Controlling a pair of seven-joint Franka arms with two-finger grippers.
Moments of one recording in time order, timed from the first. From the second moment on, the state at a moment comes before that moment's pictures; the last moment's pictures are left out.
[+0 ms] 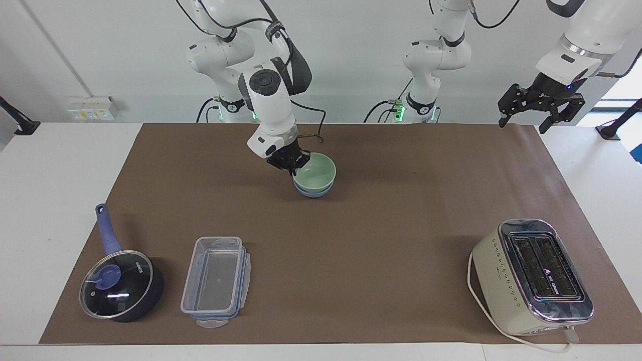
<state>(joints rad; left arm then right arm) -0.03 0.00 0.02 -1.46 -0.05 1.48 0.22 0.50 0.06 -0.04 -2.09 0.13 2.17 0.42</state>
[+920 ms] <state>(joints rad) -0.03 0.00 0.02 -1.46 -0.05 1.48 0.22 0.52 0.06 -0.04 -2.17 0.13 2.26 0.42</state>
